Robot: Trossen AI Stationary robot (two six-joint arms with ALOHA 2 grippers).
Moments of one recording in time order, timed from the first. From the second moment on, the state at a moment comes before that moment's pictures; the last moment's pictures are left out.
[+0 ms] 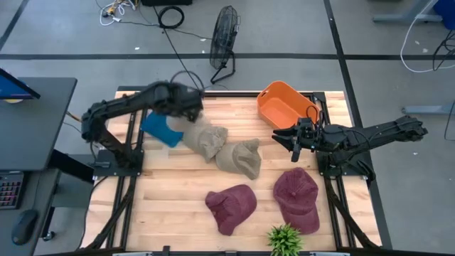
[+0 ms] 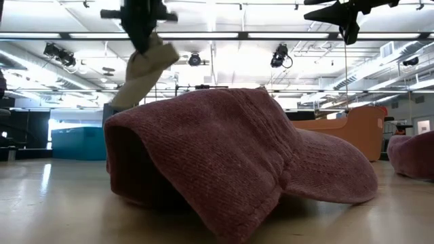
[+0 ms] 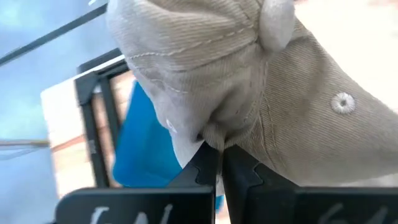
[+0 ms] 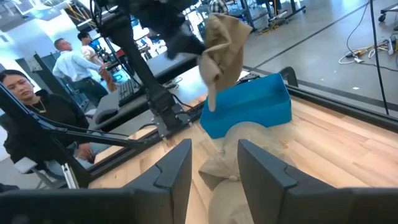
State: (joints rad) left arm 0.27 1.58 1.70 -1.57 -0.55 -0.92; right arm 0.20 0.71 0.58 -0.01 0.45 0.49
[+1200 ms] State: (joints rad) left arm 0.71 1.58 1.03 -0.69 -0.35 -0.80; right arm 0.20 0.71 0.58 -0.02 0.45 0.49
